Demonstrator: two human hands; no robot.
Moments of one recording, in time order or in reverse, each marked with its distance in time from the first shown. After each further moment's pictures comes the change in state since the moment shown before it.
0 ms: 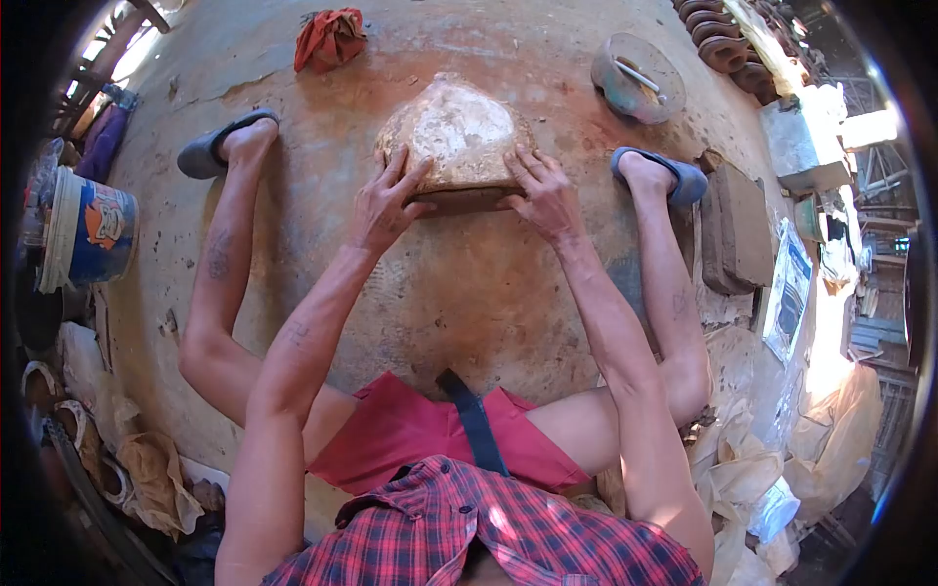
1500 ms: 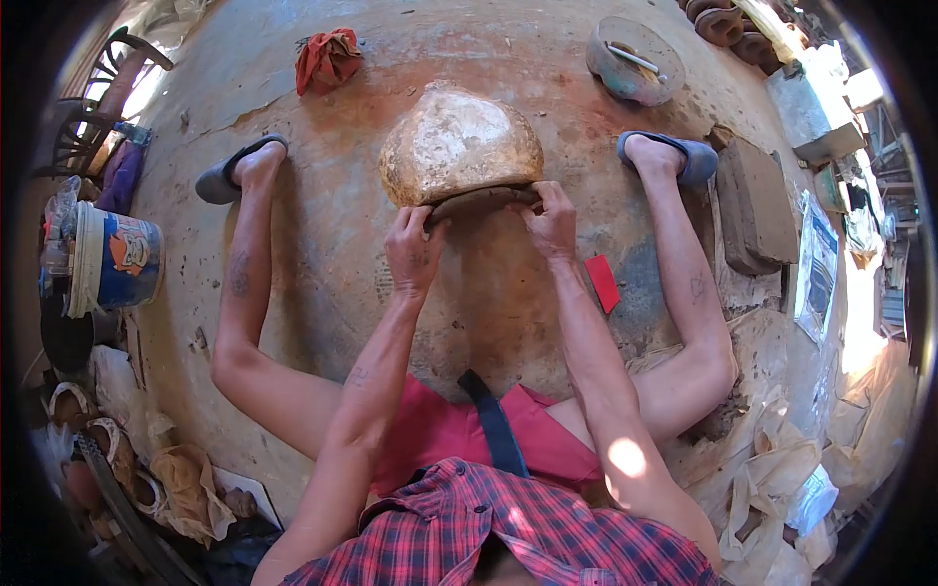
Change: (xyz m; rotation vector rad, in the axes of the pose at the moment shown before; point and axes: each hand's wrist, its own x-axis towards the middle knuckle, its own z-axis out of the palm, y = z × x) left_hand -0.039 0.061 0.024 -0.174 0.245 -0.259; right_hand -0.048 -0.023 0.040 0.427 0.269 0.477
